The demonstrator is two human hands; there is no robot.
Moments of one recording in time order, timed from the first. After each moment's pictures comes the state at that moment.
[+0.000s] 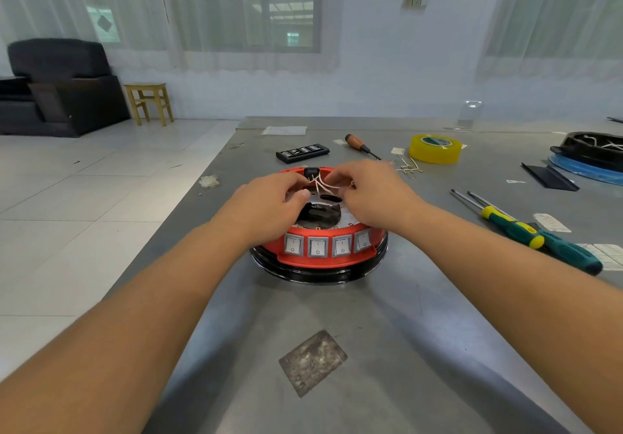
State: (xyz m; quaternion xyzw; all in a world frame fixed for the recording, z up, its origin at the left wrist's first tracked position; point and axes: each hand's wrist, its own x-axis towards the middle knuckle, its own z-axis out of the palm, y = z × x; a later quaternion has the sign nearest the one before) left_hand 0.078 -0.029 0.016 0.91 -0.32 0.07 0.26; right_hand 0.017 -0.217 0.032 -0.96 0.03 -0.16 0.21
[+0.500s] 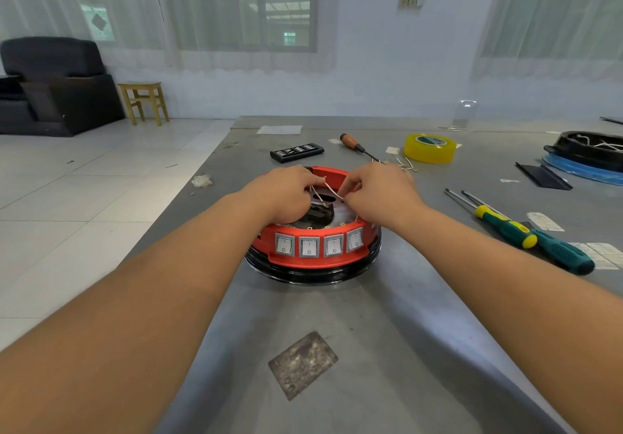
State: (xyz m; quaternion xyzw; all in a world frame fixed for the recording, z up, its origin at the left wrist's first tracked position) left_hand 0.116 -0.077 0.020 0.92 -0.37 0.00 0.12; right_hand 0.021 -0.235 0.024 -0.97 0.15 -0.17 0.13
